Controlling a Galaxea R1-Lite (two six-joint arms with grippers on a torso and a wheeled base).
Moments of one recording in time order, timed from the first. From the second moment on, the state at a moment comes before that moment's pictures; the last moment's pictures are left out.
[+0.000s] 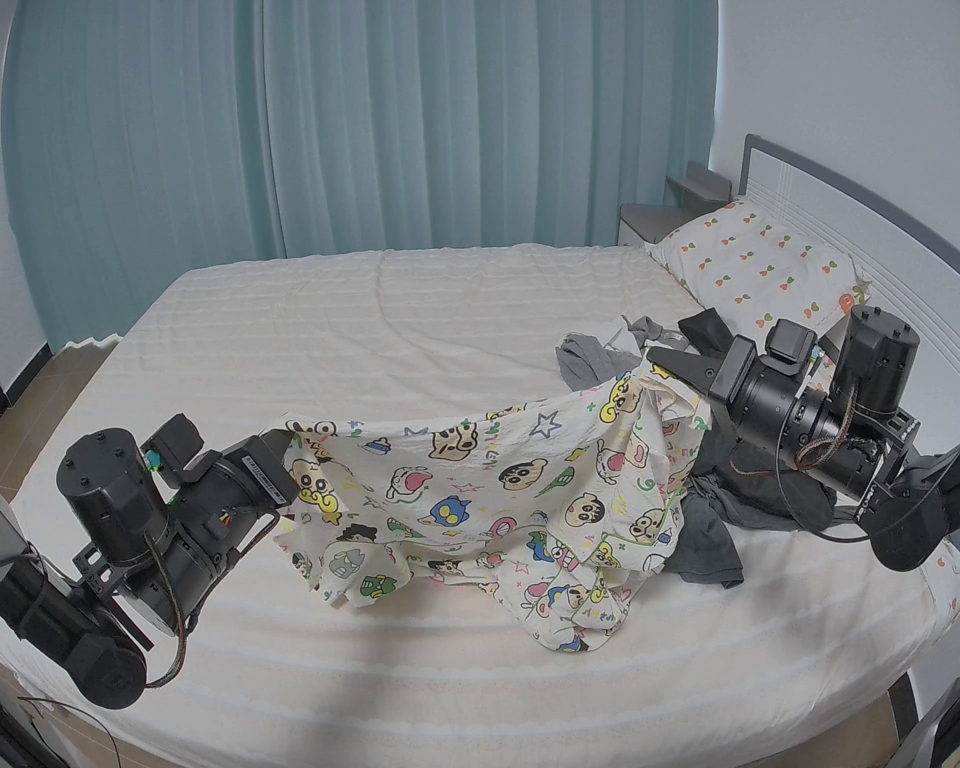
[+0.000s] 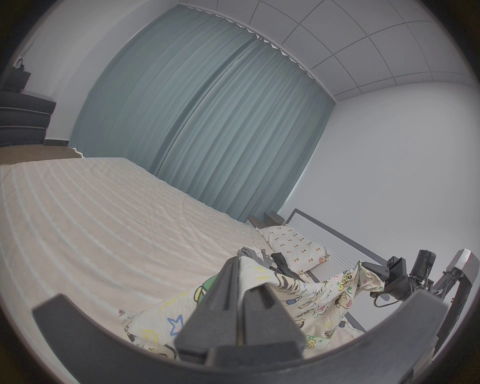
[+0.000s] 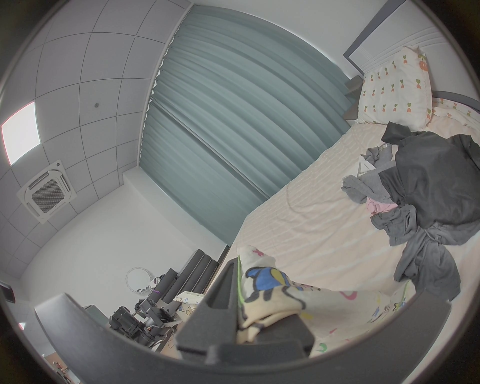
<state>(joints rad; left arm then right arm) -0.44 1.71 -0.30 -1.44 0.19 -0.53 0.42 1.74 -0.71 -1.05 0.27 0.78</state>
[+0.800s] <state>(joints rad) -0.39 1.74 -0.33 -1.44 0.23 -0.53 0.43 1.73 -0.71 -1.05 0.27 0.78</state>
